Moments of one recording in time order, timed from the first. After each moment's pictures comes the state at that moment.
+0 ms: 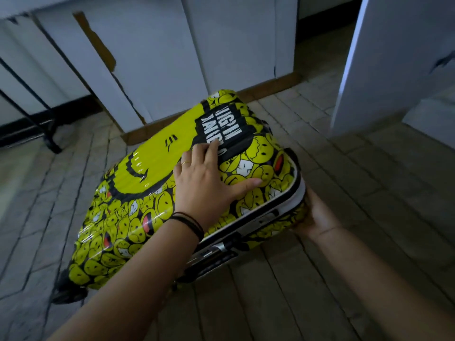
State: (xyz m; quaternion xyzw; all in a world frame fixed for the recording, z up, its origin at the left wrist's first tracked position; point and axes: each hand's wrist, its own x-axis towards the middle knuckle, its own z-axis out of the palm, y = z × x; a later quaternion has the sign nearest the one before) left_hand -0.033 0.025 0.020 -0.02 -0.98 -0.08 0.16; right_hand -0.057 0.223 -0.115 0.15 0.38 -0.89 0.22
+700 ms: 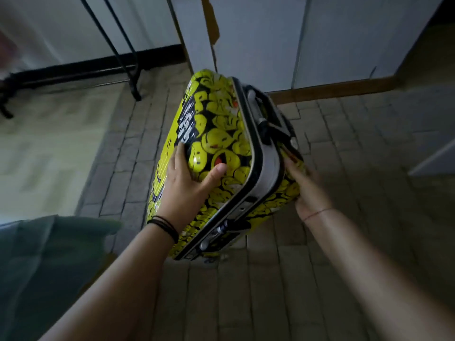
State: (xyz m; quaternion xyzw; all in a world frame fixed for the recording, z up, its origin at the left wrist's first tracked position) left_hand 0.017 -0.179 0.175 0.22 -0.89 -0.39 0.11; right_hand -0.086 0.023 0.087 0.11 0.55 -0.80 0.19
